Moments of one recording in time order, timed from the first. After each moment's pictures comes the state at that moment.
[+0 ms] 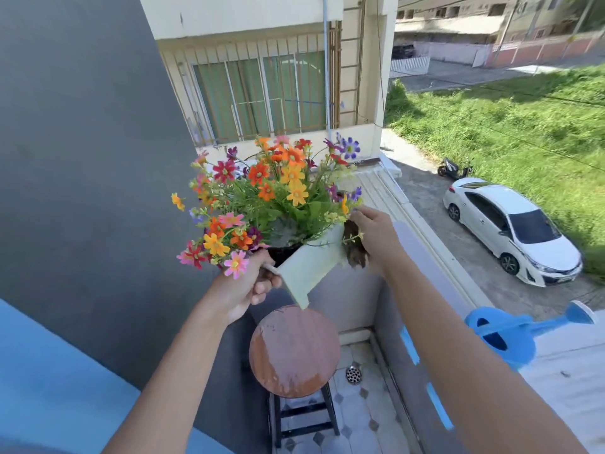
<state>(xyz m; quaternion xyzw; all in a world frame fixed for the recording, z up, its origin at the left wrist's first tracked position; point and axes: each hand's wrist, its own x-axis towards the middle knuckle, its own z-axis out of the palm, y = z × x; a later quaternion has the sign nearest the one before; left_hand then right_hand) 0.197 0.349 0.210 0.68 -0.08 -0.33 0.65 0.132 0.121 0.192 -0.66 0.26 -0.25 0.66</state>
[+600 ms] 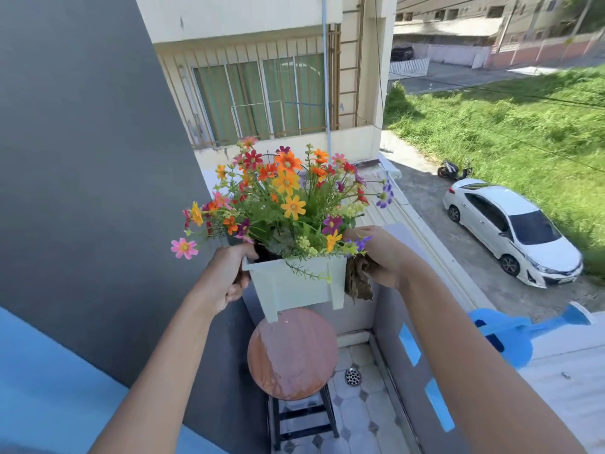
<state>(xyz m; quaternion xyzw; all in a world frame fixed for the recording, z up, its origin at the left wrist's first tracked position) 0.223 0.354 0.207 0.76 -0.06 -0.26 0.59 0.113 0.113 0.192 -0.68 0.23 -0.06 0.70</state>
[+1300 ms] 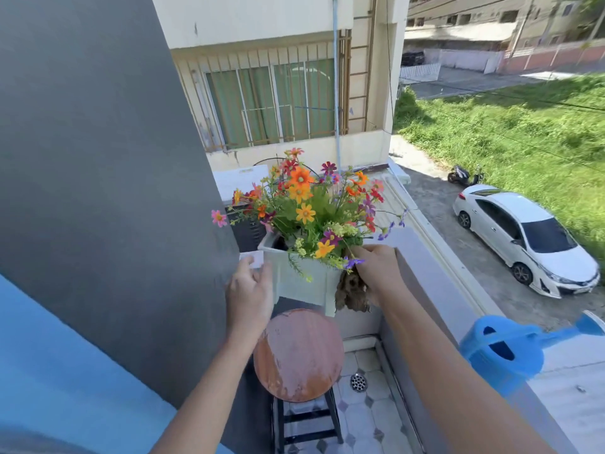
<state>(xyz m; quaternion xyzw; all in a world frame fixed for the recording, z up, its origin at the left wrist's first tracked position) 0.180 0.341 0.170 0.86 -0.10 0.05 0.50 0.115 0.149 0.165 -0.61 0.31 -0.23 0.70</state>
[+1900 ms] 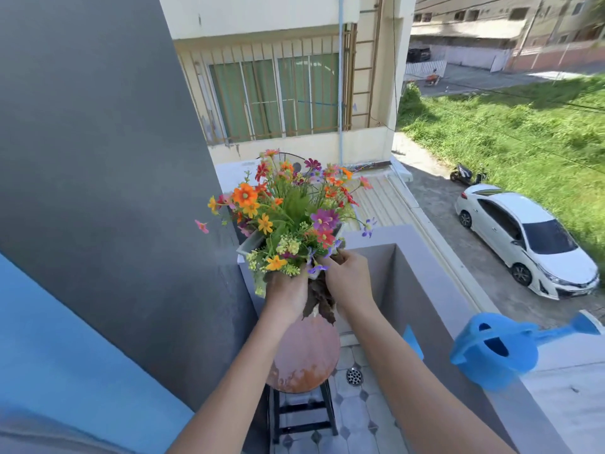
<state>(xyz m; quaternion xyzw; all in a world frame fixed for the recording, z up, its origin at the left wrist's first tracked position) 0.165 0.299 0.157 0.83 -0.02 -0.20 0.51 0.121 0.199 0.146 -0.64 0.29 -0.26 0.66</state>
